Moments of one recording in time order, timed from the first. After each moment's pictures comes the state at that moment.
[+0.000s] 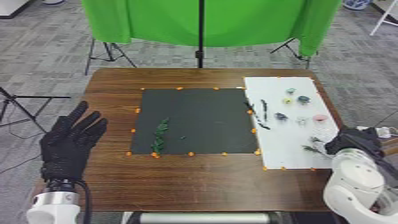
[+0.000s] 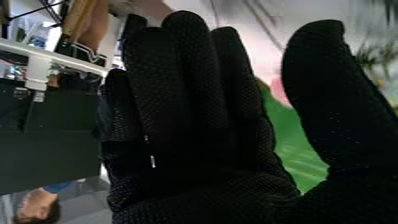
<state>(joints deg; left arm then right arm) 133.4 -60.6 -95.3 -130.2 31.8 16.2 21.1 -103.4 -37.1 74.3 -115.7 -127.5 -11.9 66.8</state>
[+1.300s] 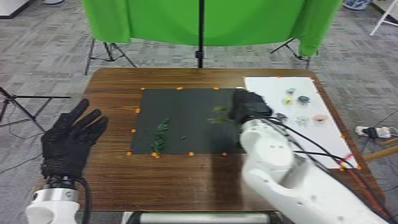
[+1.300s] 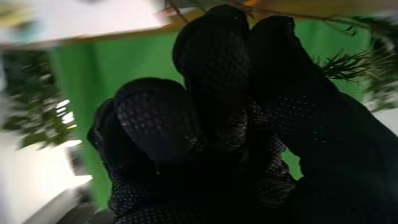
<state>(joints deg) 132.3 -61.3 -96.2 -130.2 33.1 15.9 18.4 -69.8 -58.4 39.9 -110.8 -135.3 -9.8 53.3</state>
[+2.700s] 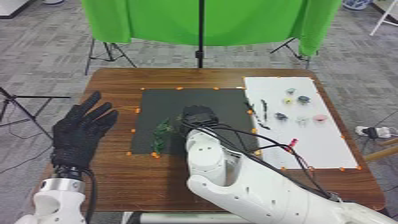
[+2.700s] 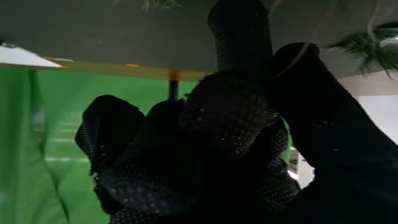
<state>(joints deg) 127.9 -61.2 -95.0 -129.2 34.7 13.4 14.1 -58.3 -72.8 23.2 -97.1 -132.8 -16.7 59.8</state>
